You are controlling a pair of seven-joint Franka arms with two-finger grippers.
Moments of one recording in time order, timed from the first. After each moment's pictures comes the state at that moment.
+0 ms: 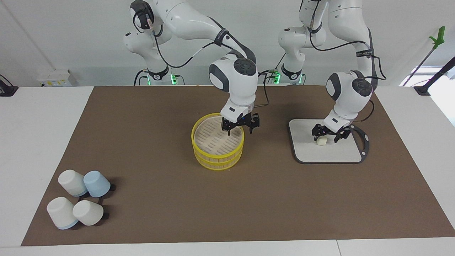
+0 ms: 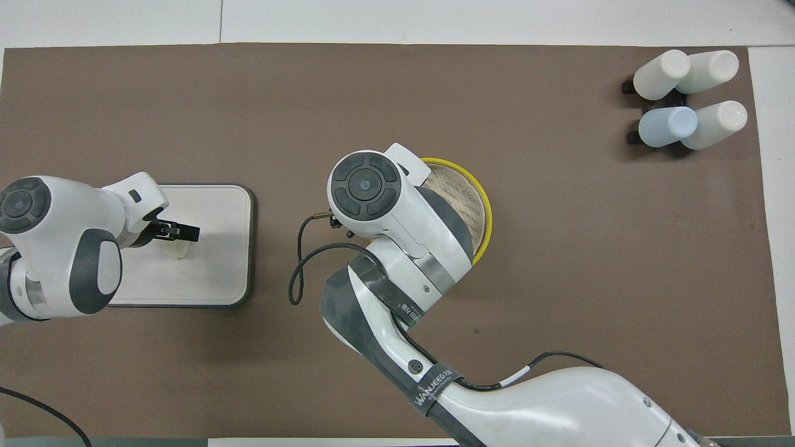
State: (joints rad) left arm -0.01 0.12 -0.01 -2.25 0.00 2.39 0.20; right arm 0.59 0.49 0.09 -1.48 -0.07 2.01 0.63
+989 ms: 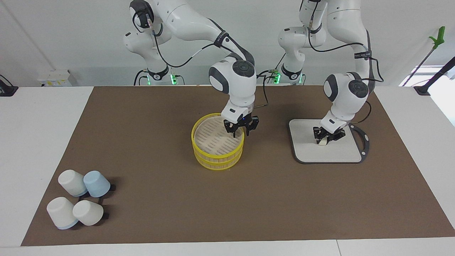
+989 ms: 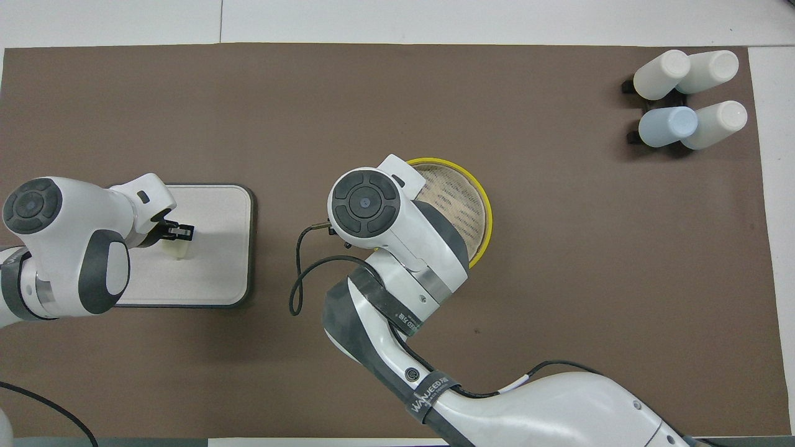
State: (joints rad) left arm -0.02 0.12 -0.01 -2.25 0.00 2.40 0.20; right arm 0.60 0.48 0.10 -1.55 -0.07 2.09 0.63
